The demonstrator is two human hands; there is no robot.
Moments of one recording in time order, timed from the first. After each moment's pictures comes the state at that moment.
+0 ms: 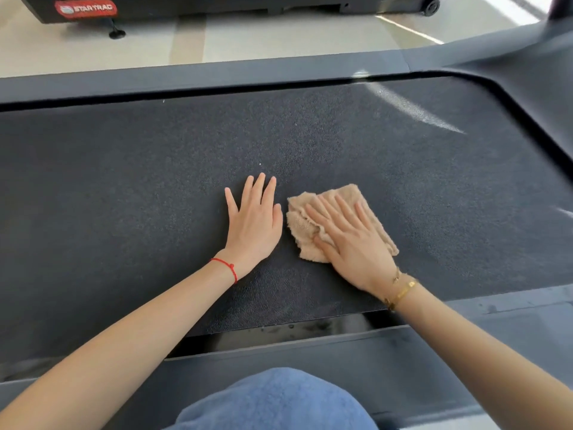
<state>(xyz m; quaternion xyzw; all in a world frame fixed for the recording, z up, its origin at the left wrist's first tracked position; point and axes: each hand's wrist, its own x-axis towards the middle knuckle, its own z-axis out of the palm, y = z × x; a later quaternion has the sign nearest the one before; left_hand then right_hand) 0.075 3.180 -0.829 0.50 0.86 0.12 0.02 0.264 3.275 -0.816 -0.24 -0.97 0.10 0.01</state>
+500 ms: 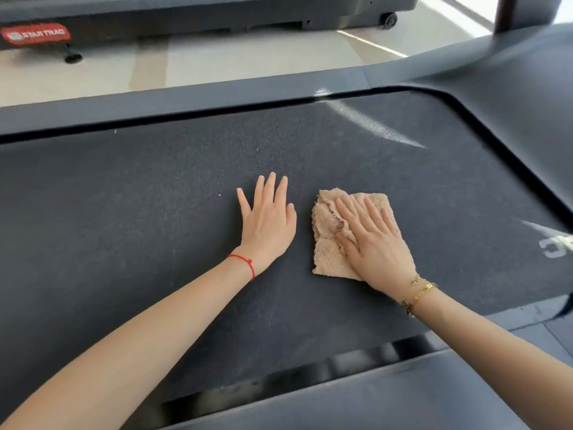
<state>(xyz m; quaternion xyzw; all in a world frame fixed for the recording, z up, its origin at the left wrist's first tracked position) 0.104 3.284 -0.826 0.53 0.84 0.13 0.04 0.307 3.352 -0.815 -0.37 -0.92 0.07 0.03</state>
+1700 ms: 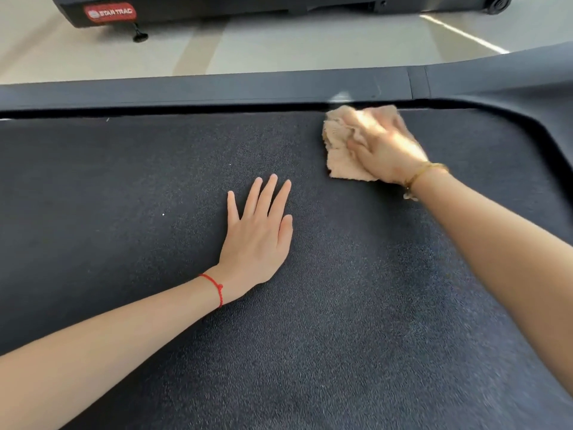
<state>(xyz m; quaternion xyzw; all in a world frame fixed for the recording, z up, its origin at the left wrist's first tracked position) 0.135 3.384 -0.841 0.46 0.89 0.06 0.00 0.198 3.665 -0.815 -0.21 -0.97 0.12 0.06</state>
